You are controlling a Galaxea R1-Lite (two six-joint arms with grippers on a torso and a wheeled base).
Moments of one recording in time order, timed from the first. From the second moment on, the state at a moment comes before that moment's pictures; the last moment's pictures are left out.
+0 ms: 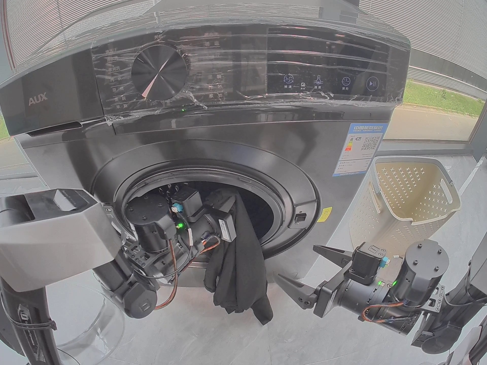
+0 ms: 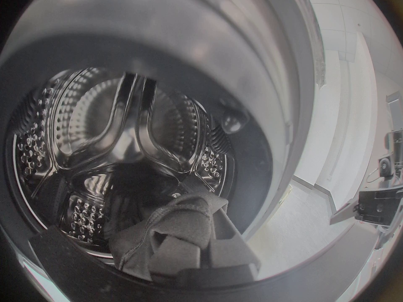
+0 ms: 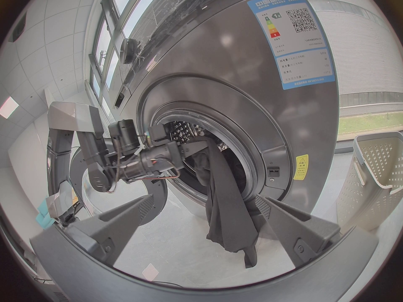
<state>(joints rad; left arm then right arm) -0.58 2.15 -0.70 -1.54 0.00 -0.11 0.84 1.84 -0.25 -1.47 -0.11 0.21</state>
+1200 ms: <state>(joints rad) -0.44 2.48 -1.35 -1.31 0.19 -0.12 0.85 1.82 -0.23 -1.50 -0.11 0.21</state>
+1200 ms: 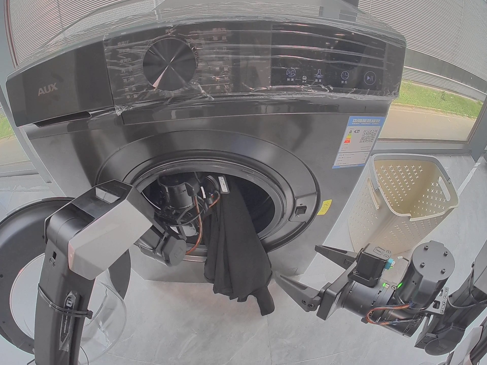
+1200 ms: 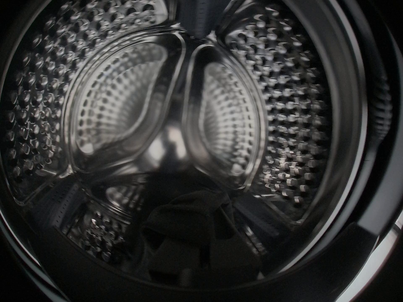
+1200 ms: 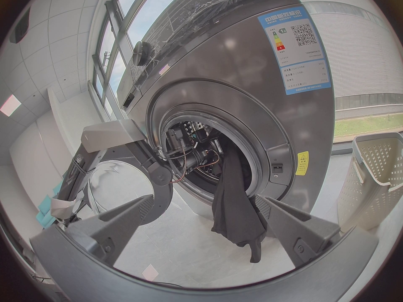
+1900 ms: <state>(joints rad) -0.44 2.46 -1.28 -1.10 0.18 -0.13 0.85 1.82 -0.24 -1.50 -0.11 0.21</state>
